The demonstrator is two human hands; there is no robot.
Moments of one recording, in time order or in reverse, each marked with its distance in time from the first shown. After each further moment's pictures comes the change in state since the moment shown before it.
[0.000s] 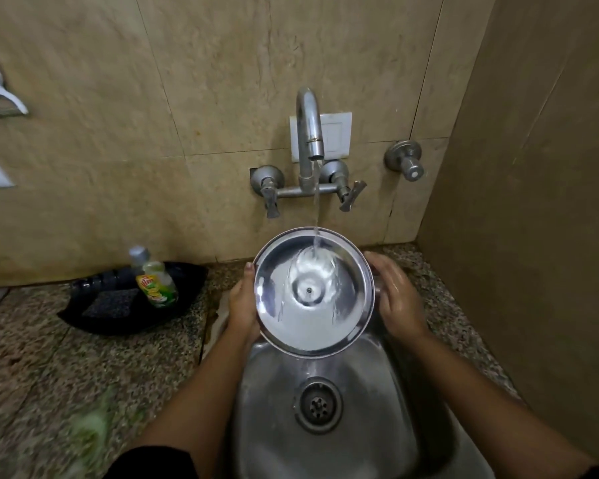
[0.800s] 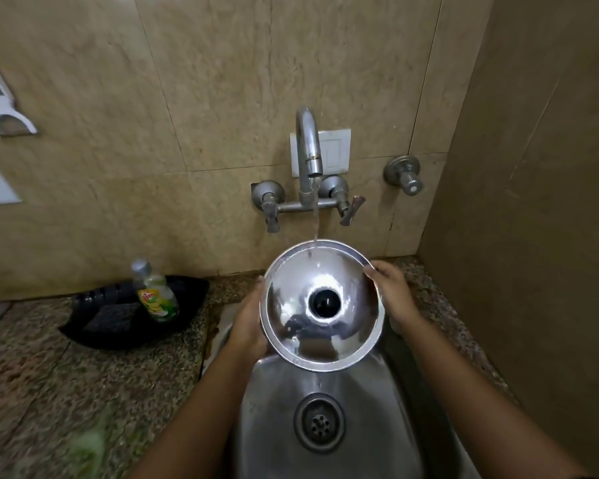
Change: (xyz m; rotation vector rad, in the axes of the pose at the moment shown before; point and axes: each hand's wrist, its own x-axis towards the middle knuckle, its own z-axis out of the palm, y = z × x) left_hand 0.002 0.001 0.002 -0.258 -0.280 -0.315; right_hand 0.048 -0.019 0.008 0.706 0.014 0.663
